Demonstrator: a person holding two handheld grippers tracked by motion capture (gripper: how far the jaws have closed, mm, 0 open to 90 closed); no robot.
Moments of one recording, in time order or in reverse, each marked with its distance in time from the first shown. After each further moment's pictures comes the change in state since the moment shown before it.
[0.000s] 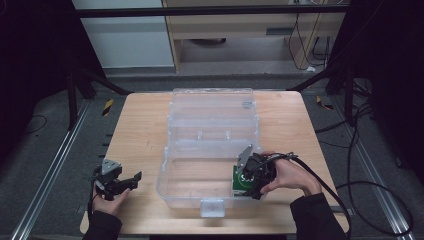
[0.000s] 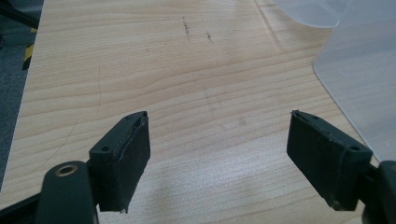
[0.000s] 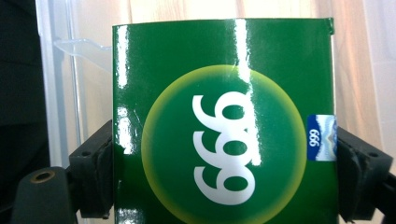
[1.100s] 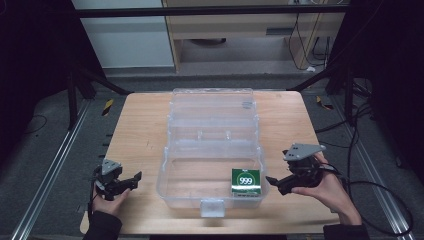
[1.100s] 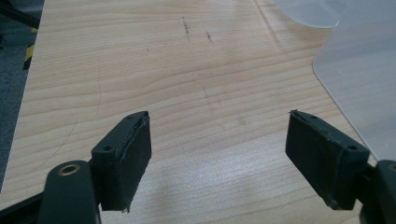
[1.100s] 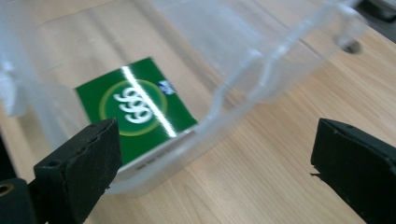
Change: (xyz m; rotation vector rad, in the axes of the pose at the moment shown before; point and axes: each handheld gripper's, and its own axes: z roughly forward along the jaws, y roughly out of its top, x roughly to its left) left arm -0.001 0.000 0.000 0.001 0.004 -0.001; right arm 0.024 -0.086 -0.068 -0.418 -0.362 0.440
